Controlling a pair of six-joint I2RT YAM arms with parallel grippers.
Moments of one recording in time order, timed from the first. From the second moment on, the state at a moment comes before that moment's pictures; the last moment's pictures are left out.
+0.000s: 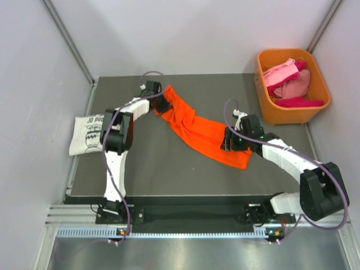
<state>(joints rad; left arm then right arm) -0.24 2.23 1.62 -0.20 0.17 -0.87 0.36 1.31 0.74 -0.27 -0.20 0.32</state>
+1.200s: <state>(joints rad) -0.11 2.59 2.18 -0.28 0.35 -0.85 0.87 1.54 0.85 -0.45 0.07 0.29</state>
